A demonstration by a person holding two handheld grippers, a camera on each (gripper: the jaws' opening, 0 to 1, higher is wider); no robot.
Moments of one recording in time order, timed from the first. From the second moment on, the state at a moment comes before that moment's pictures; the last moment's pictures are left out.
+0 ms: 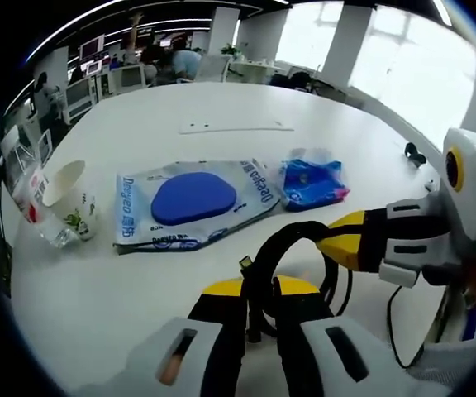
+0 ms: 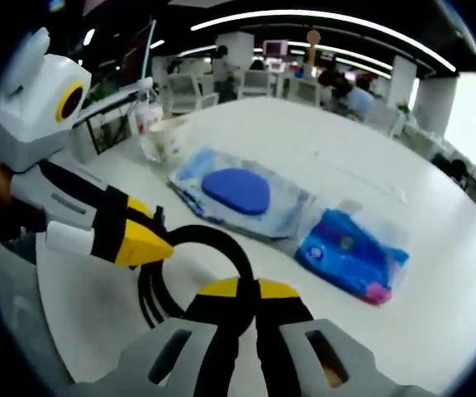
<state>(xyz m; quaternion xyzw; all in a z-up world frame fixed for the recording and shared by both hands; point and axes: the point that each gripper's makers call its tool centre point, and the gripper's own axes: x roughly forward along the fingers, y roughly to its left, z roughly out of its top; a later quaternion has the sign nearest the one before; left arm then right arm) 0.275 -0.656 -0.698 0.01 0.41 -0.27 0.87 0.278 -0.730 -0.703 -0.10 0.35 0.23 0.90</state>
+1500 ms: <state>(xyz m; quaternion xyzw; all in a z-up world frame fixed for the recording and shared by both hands) 0.300 -0.659 -0.735 0.02 0.42 -0.27 0.87 0.300 -0.736 -0.738 -0.13 0.38 0.23 0.88</state>
